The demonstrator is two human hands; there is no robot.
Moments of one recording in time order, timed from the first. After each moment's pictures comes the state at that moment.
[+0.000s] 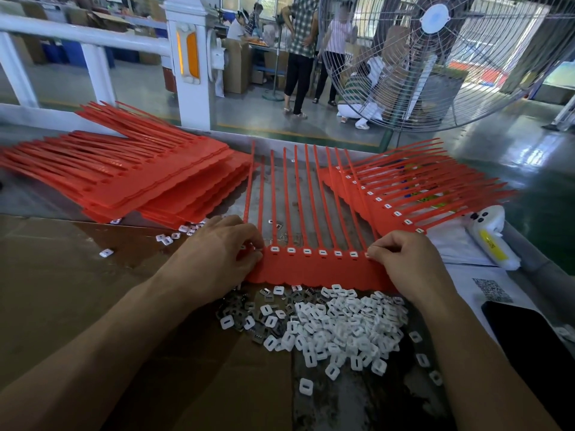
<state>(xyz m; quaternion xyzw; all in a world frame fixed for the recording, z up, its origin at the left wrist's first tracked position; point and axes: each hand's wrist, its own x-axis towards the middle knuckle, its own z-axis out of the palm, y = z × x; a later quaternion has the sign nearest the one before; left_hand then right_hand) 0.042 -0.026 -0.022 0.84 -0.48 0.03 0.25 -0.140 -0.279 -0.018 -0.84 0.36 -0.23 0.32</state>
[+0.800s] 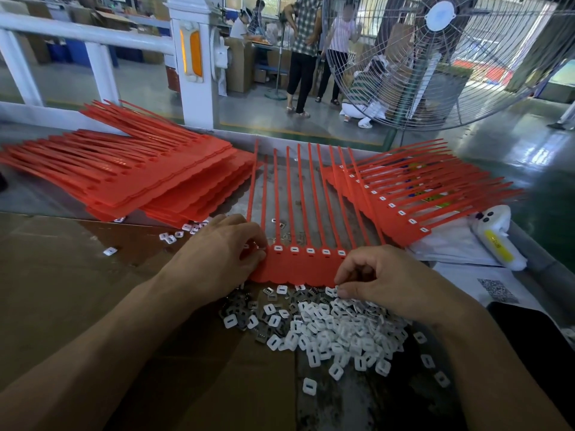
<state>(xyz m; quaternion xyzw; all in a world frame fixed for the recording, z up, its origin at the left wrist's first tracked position) 0.042 -0.027 -0.021 0.84 -0.48 0.03 0.25 -0.146 -0.257 -0.003 -0.93 0.12 -0.01 0.34</state>
